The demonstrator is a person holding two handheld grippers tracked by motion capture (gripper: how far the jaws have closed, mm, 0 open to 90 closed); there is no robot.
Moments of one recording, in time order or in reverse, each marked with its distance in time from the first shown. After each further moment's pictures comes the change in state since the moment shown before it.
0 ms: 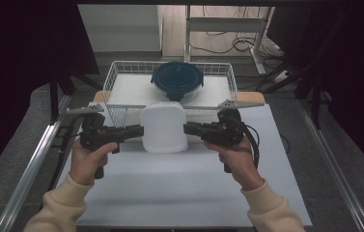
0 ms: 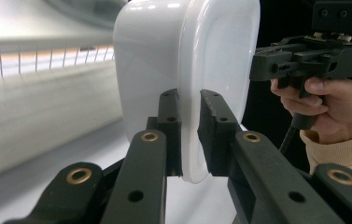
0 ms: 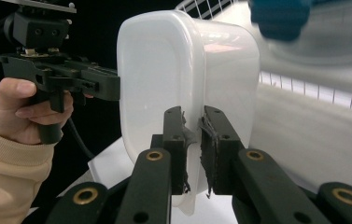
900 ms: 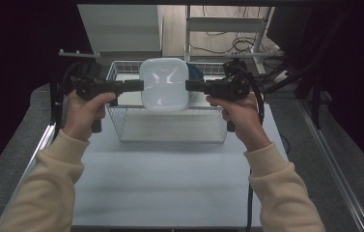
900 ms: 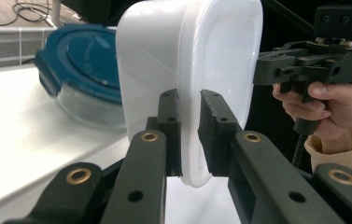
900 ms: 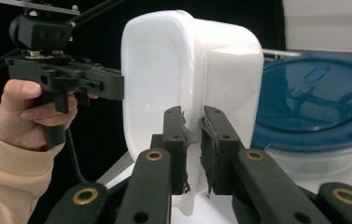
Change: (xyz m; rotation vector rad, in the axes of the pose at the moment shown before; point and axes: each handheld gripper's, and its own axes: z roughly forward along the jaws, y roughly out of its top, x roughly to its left) left arm 0.008 0.107 0.003 -0.012 -0.008 0.043; right arm -0.011 0.094 -0.007 -0.052 -0.013 -0.023
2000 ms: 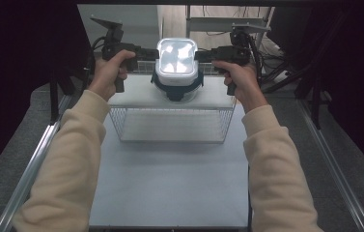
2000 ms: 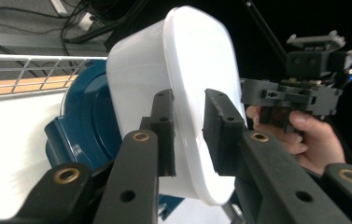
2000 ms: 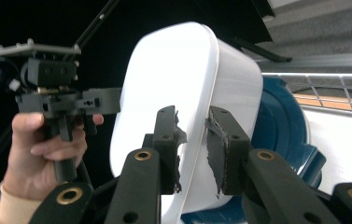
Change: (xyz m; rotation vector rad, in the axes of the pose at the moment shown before) left arm 0.076 0.067 0.068 0.036 -0.072 -0.326; right arm -0.100 0.055 0.032 0.036 -0.015 0.390
